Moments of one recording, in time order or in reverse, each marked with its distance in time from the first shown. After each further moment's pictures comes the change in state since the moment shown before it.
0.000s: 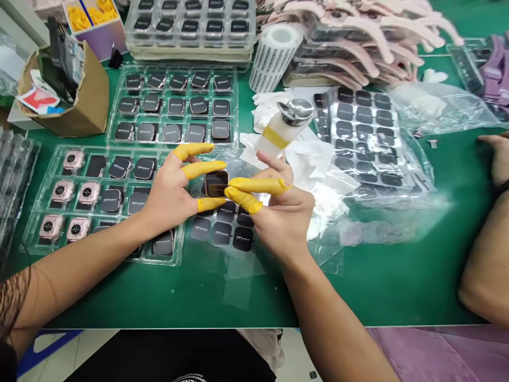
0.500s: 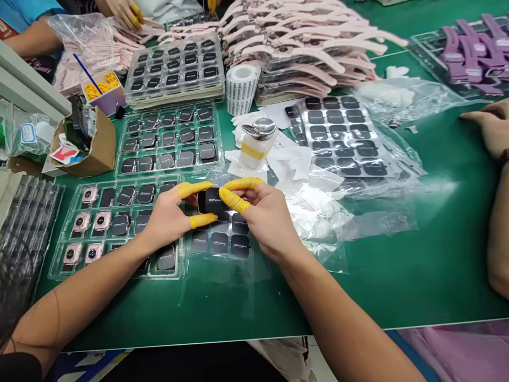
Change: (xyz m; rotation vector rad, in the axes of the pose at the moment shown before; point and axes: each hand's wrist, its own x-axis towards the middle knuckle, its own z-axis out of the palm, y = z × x) left_hand 0.006 0.028 -0.013 -0.038 -0.202 -0.272; right_hand 0.011 -0.007 -0.003 0.302 0.001 0.587
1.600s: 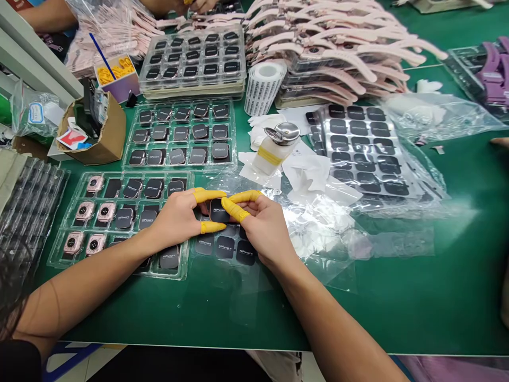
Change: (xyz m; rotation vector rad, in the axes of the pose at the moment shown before) left_hand 0.002 -0.001 -0.002 0.078 -0.170 -0.073; right_hand 0.000 0.017 0.010 -0.091 0.003 0.175
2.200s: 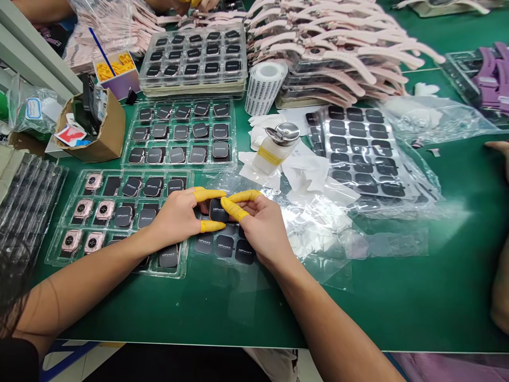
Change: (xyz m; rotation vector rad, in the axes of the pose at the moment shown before) left_hand 0.000 -0.009 0.006 0.013 0.031 0.056; right_hand -0.002 0.000 0.000 -0.020 -0.001 -0.005
